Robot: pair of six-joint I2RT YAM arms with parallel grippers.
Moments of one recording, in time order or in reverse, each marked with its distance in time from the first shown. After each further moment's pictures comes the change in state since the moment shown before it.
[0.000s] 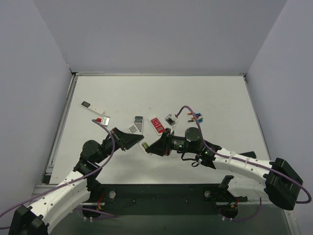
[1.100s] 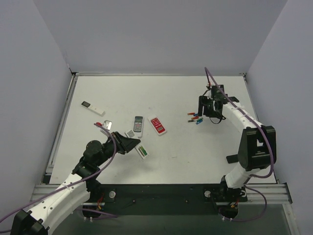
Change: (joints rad) left arm 0.014 -0.061 -0.034 -0.250 -0.098 0.200; right arm -0.773 0.455 0.613 -0.983 0.404 -0.510
